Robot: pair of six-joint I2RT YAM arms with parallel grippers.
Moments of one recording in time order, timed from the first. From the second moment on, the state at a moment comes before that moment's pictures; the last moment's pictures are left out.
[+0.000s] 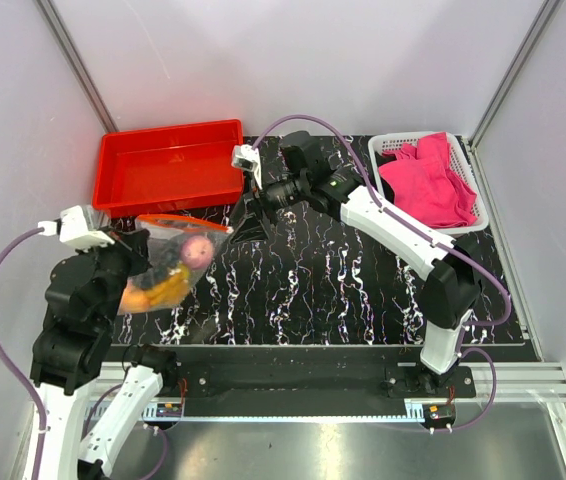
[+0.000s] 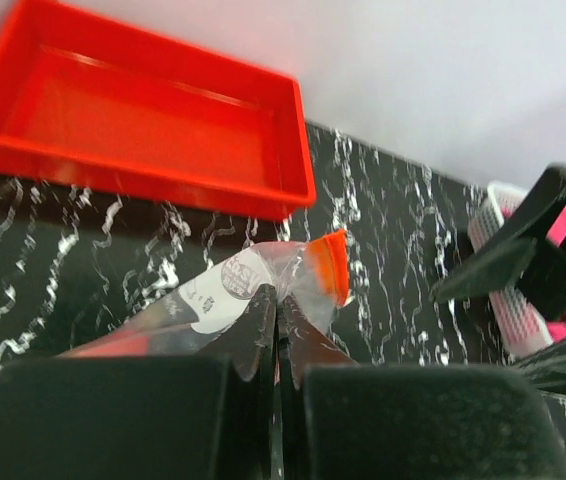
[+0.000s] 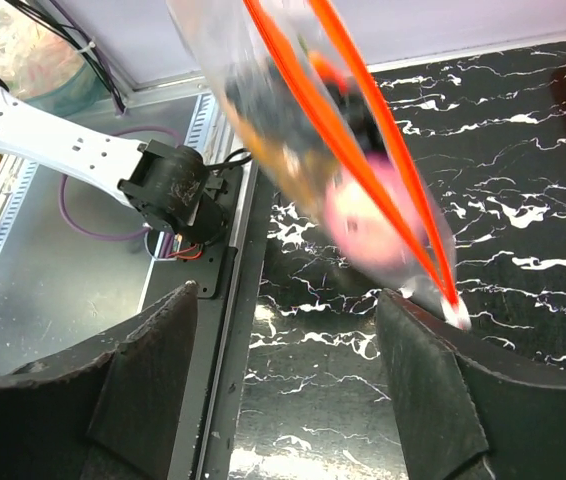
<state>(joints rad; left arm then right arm) -0.24 0.47 1.05 -0.70 -0.23 -0.44 0.77 1.84 1.76 -0.36 -0.98 -0.07</state>
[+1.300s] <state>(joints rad) -0.24 0.57 0.98 -0.68 0.17 -0.46 0.78 1.89 1.77 -0.33 -0.99 -0.04</state>
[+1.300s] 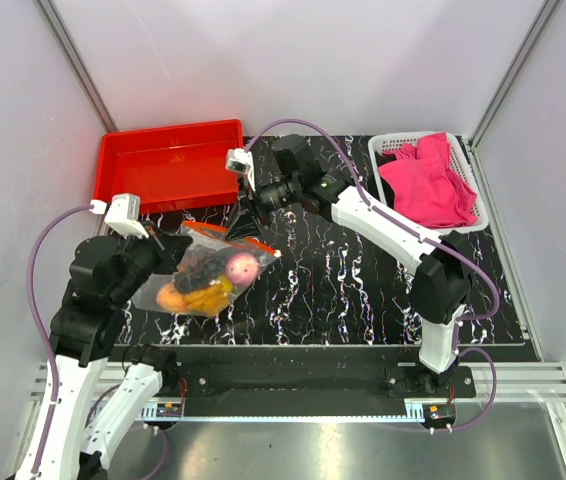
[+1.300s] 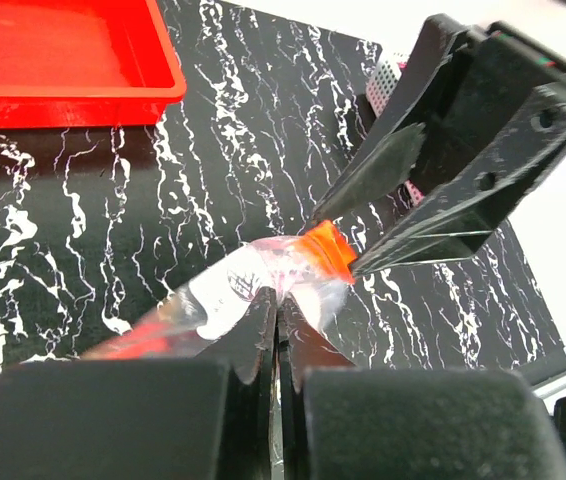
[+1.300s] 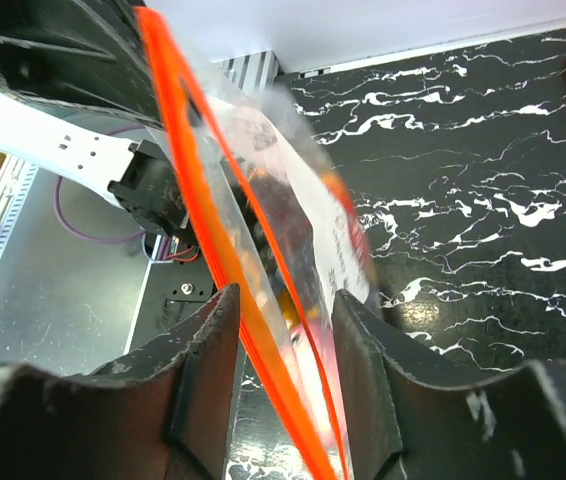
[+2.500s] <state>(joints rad) -0.24 0.63 1.01 -0.66 0.21 -0.50 0.78 1.85 1.78 -0.49 -0.50 -0.09</state>
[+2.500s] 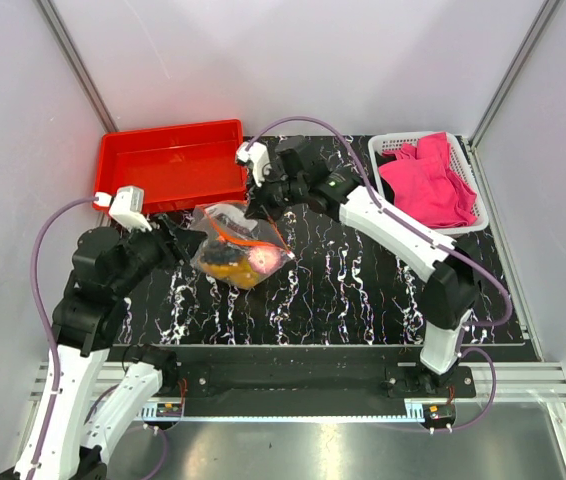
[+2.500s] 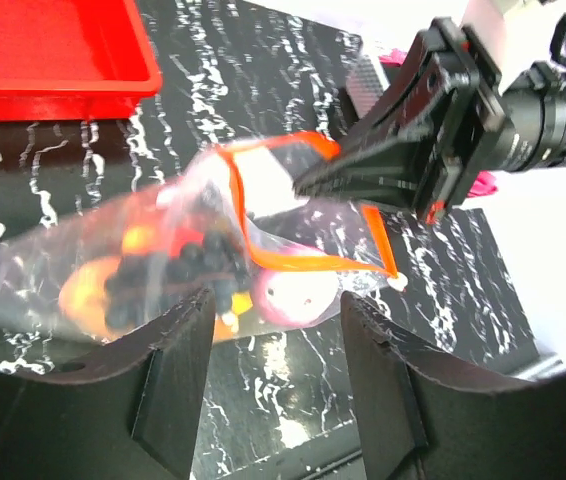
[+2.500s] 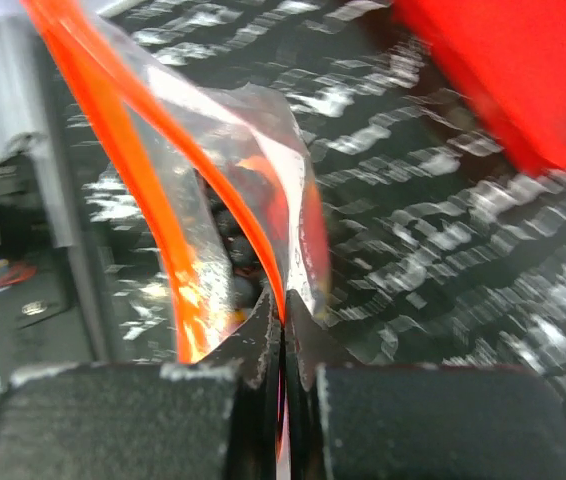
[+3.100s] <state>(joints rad) -0.24 0.59 0.81 -0.53 0.43 -0.74 0.80 1.92 1.92 -0.57 -0.40 0.06</state>
